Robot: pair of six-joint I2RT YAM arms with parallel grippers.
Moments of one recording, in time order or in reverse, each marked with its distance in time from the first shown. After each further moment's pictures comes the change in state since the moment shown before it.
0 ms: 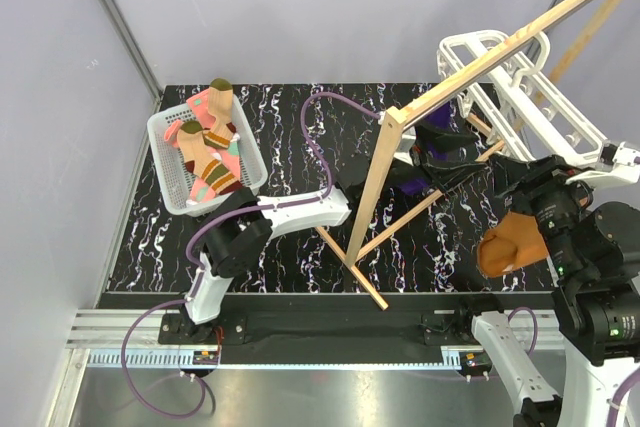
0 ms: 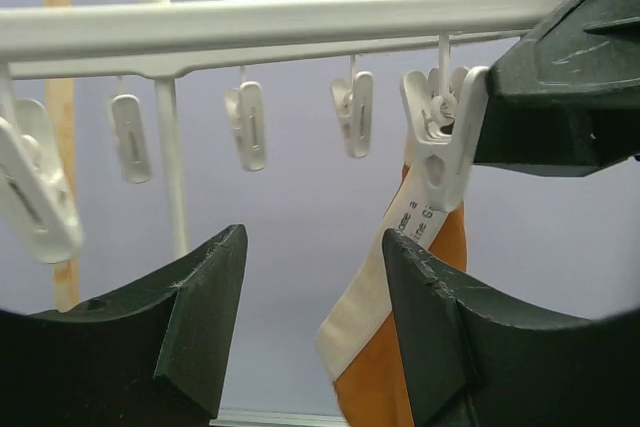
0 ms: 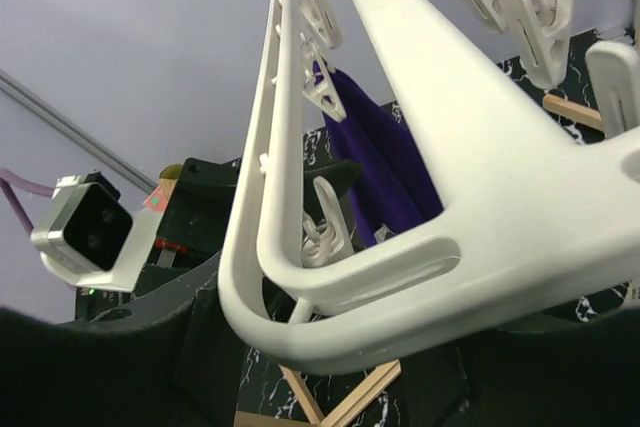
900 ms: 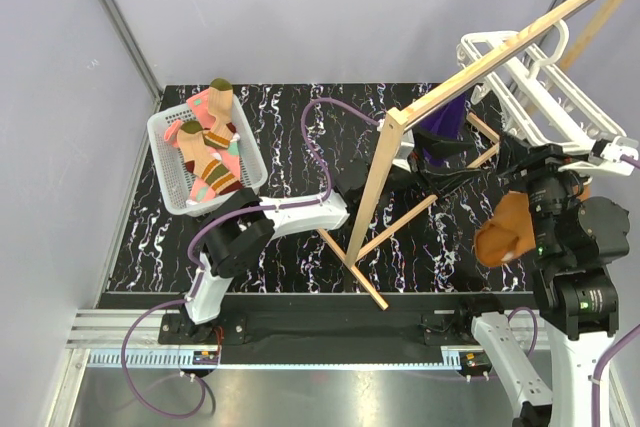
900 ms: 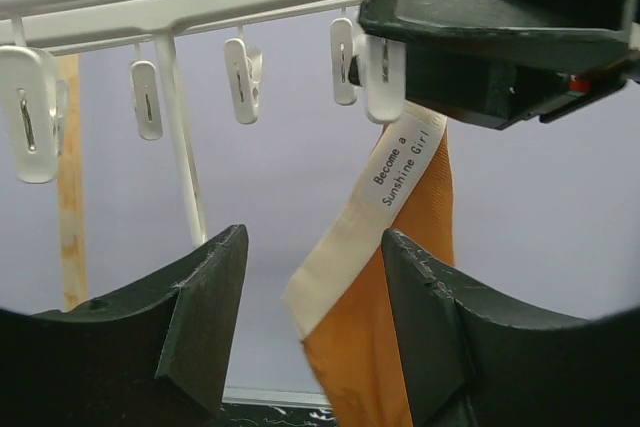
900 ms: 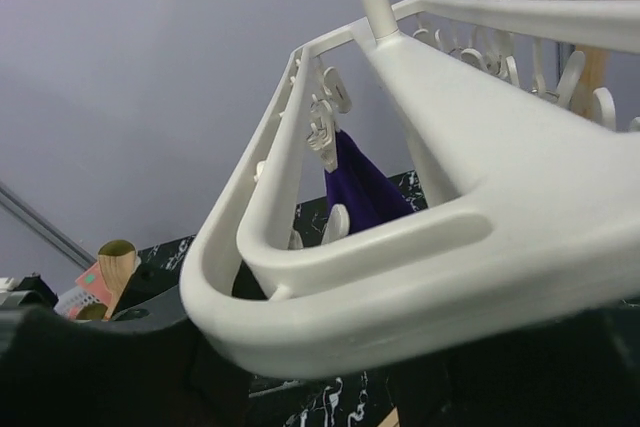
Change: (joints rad) left arm 0.001 0.000 -0.061 0.031 0.001 0.021; right arm 0.000 -0.049 -0.236 0.371 0.115 -0.147
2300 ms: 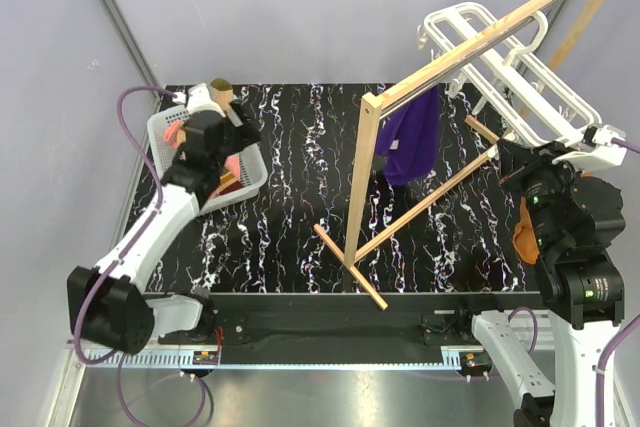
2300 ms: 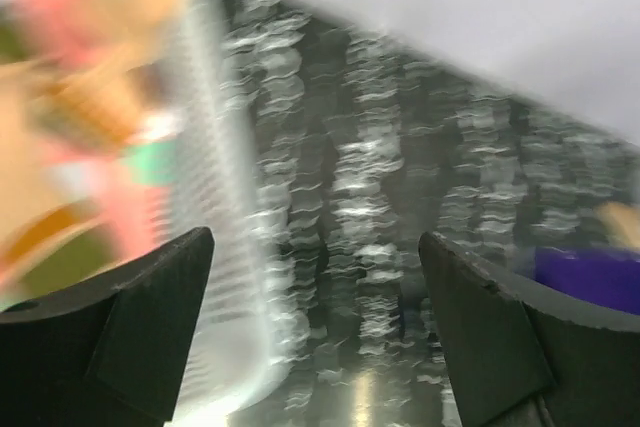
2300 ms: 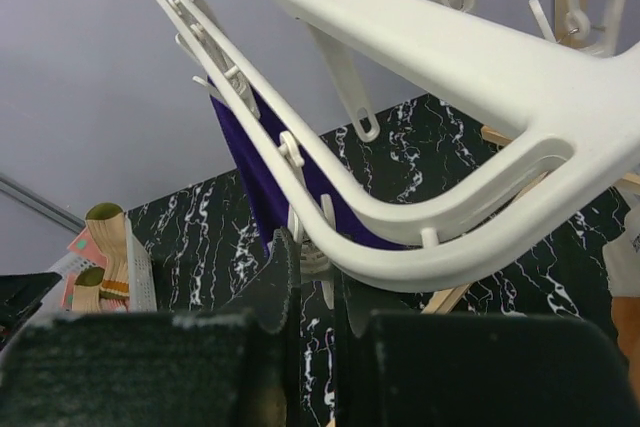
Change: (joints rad) left arm 0.728 -0.838 -0.510 -1.269 -0.586 -0.200; right arm -0.002 0.089 0.093 -0.190 0.015 0.069
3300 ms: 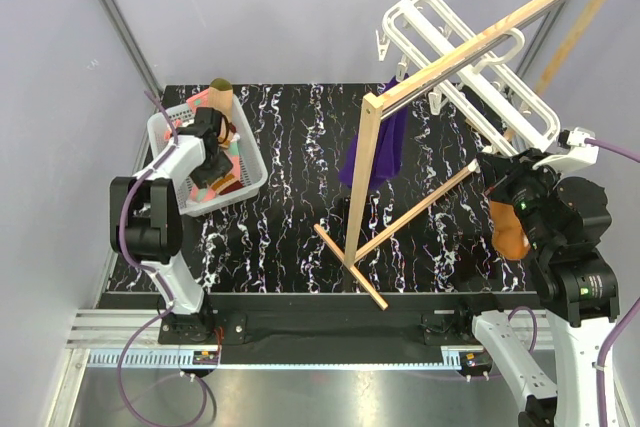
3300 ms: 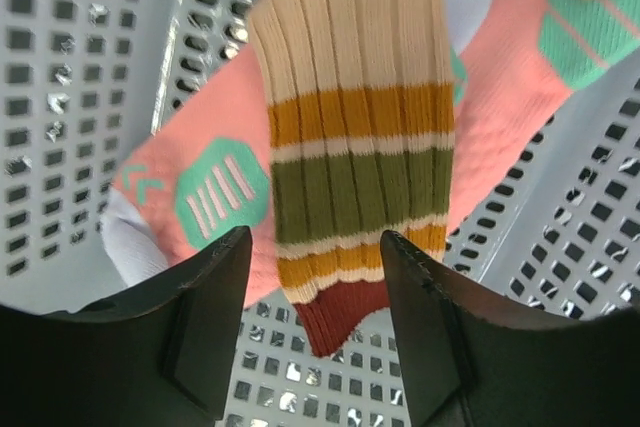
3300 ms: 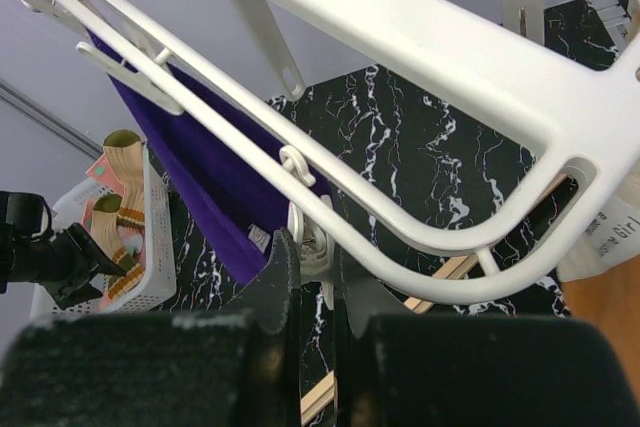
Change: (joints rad) left arm 0.285 0.558 0.303 -0.677 -0.107 -0.175; right arm 0.041 -0.020 -0.059 -0.046 -0.101 -0.003
